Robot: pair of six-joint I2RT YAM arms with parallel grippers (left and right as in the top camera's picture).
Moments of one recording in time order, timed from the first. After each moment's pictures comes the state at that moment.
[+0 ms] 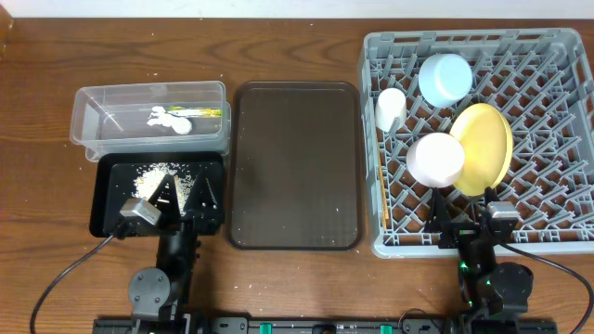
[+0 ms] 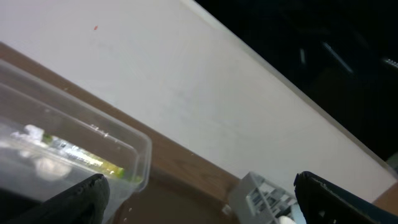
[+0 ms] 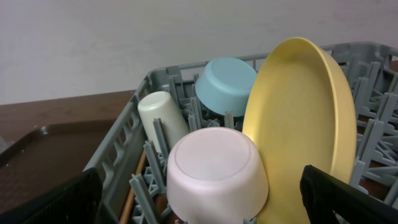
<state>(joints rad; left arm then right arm) -0.10 0.11 0.06 0.17 -0.03 -0.67 -0.02 0.02 0.01 -0.06 -0.10 0.17</state>
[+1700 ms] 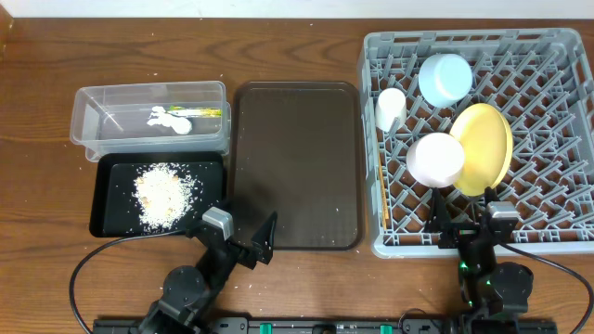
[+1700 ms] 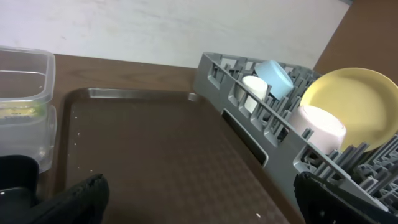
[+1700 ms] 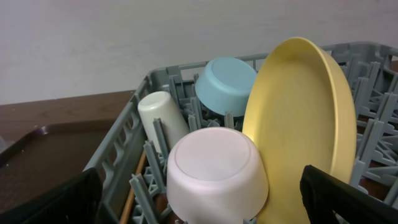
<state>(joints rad) -0.53 0.01 0.02 -0.11 -0.03 -0.32 -0.02 0.02 0.01 -0.06 -0.10 0.17</state>
